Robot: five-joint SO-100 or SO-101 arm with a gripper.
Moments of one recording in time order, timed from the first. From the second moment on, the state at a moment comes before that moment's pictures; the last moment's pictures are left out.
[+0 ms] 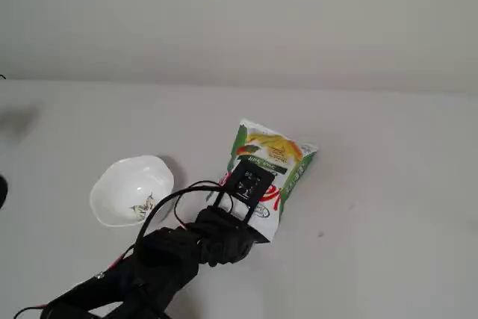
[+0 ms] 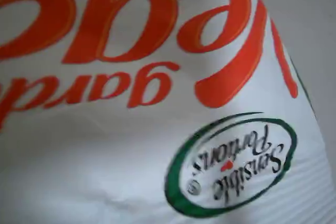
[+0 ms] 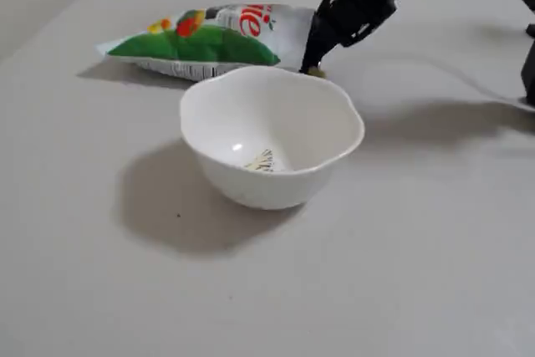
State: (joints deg) arm 1.0 97.7 137.5 11.6 -70.0
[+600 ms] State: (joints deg) arm 1.0 100.9 137.2 18.2 -70.0
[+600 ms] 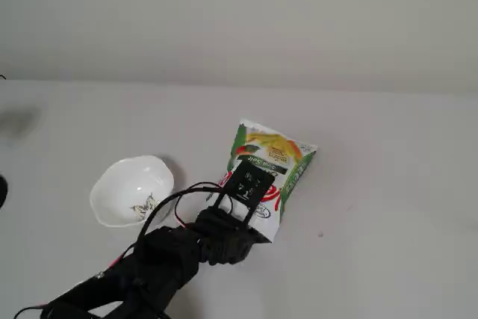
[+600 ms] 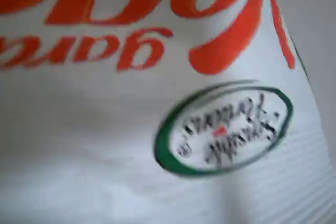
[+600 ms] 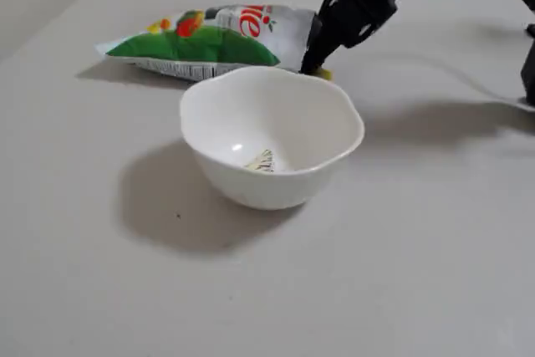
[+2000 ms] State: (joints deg) arm -33.0 94.7 97.8 54.1 -51.9
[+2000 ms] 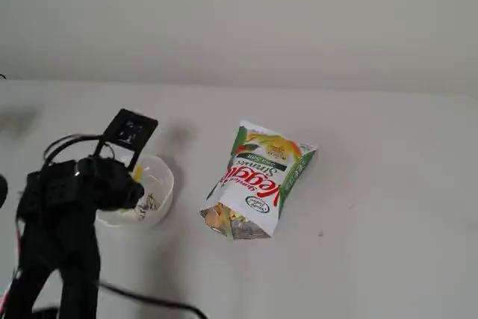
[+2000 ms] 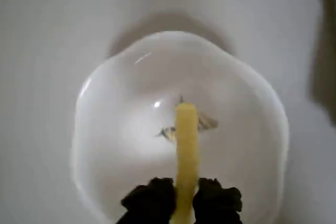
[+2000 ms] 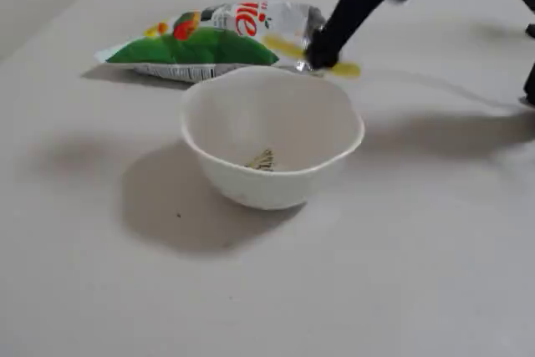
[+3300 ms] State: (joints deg) arm -1.7 162.8 142.9 62.8 -6.9
